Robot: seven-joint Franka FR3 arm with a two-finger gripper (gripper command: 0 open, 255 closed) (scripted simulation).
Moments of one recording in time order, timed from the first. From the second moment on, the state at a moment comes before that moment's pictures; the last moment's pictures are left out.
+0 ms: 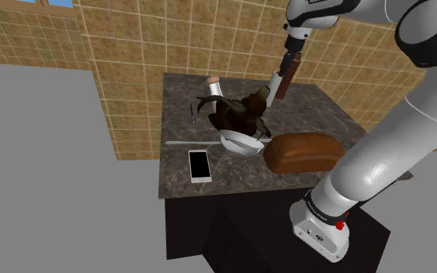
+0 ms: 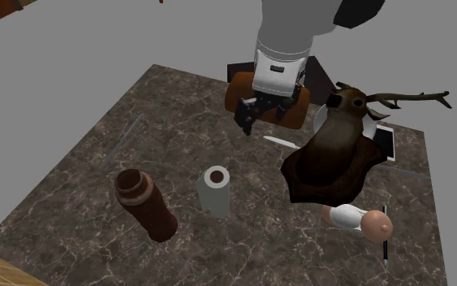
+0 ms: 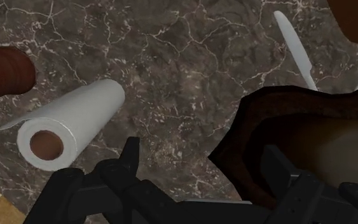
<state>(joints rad) -0.04 -0.04 -0.47 -1.95 -0.06 1.93 -0.84</state>
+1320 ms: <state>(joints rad) -0.23 0.52 -0.46 -1.44 0.22 1.93 -1.22</state>
